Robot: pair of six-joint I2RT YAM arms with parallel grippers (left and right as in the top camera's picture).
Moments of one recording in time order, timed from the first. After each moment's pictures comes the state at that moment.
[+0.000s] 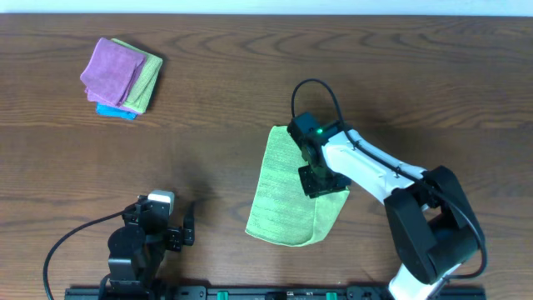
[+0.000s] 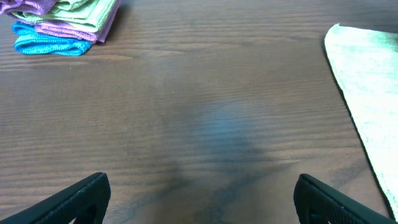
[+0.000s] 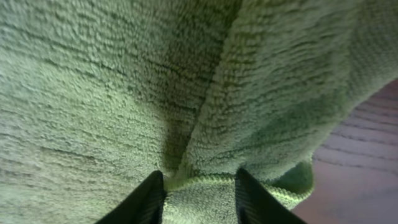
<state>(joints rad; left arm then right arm) -0.06 0.01 0.16 -0.68 0.12 0.06 0.55 1.86 1.13 -0.98 0.05 0.34</state>
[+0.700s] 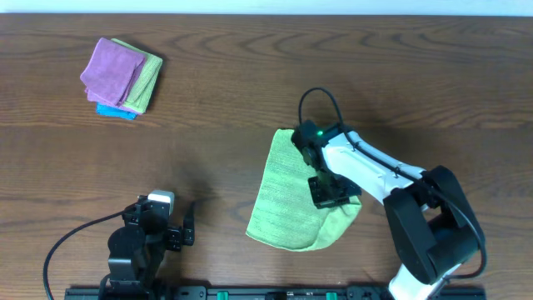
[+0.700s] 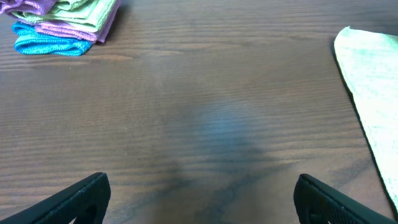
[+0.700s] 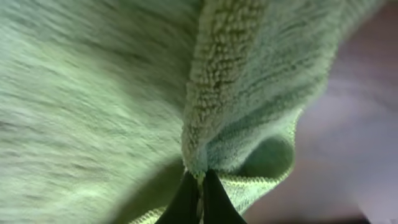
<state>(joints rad) -0.06 0.01 0.16 -0.68 0.12 0.06 0.55 1.86 1.12 -1.16 0.11 0.42</state>
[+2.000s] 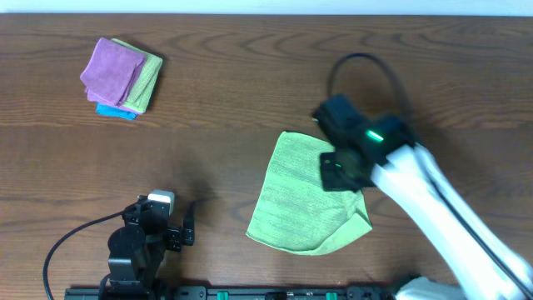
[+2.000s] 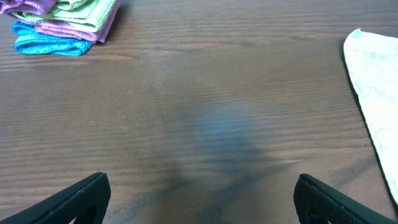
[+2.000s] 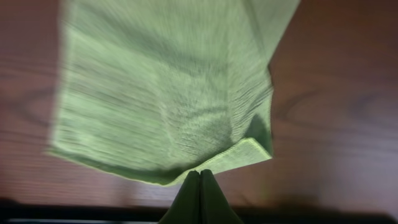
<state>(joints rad) -0.06 0.01 0.16 -0.68 0.12 0.06 0.55 1.41 1.33 -1.34 0.07 0.52</state>
